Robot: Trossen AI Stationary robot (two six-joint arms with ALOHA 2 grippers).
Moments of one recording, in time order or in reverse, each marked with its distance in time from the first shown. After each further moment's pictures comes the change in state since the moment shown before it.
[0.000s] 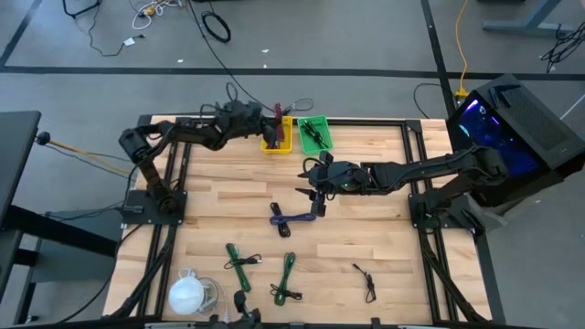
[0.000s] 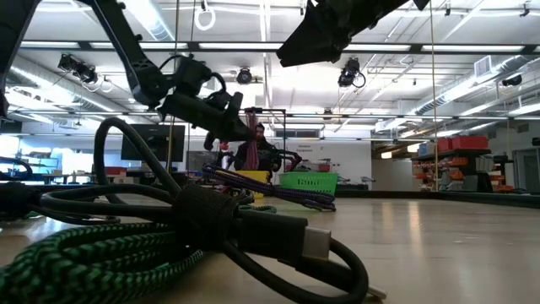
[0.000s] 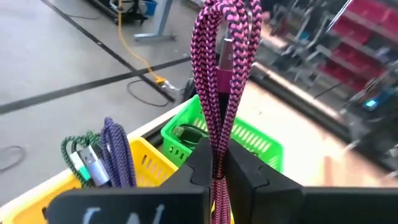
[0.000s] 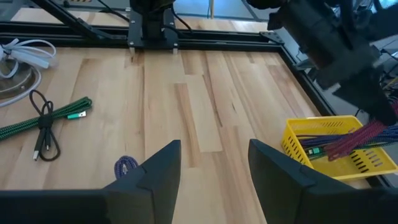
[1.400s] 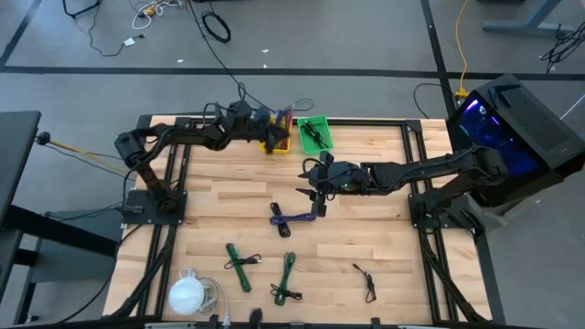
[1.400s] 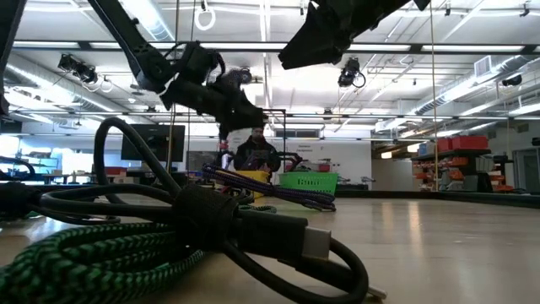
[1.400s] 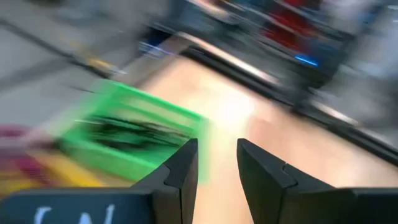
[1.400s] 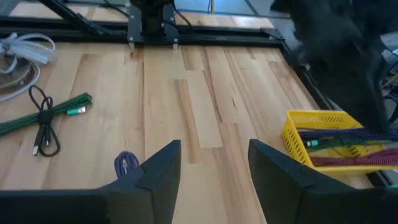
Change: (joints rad) left arm -0.068 -0.065 0.050 -0.155 0.252 0.066; right arm 0.000 0.000 -0.001 -0.017 0.000 0.004
